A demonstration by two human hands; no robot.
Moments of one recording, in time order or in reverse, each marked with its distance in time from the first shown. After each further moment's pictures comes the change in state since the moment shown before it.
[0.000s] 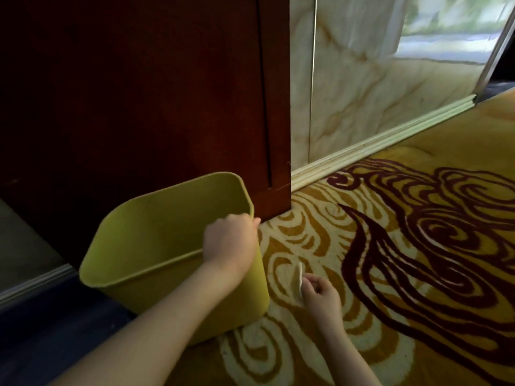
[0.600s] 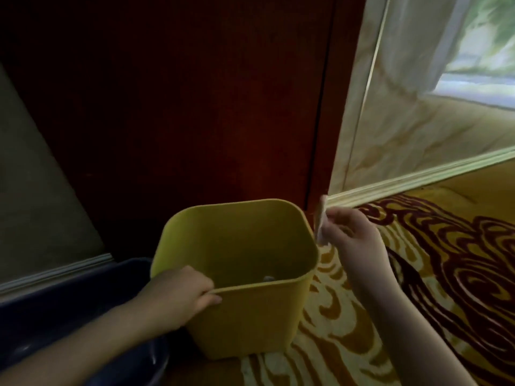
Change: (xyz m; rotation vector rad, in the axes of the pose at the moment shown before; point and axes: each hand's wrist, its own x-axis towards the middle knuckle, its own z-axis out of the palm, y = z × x) left_hand -0.051 -0.124 -0.081 0.035 -0.706 0.055; right_hand -0.051 -0.158 0.014 -0.072 -0.237 -0.640
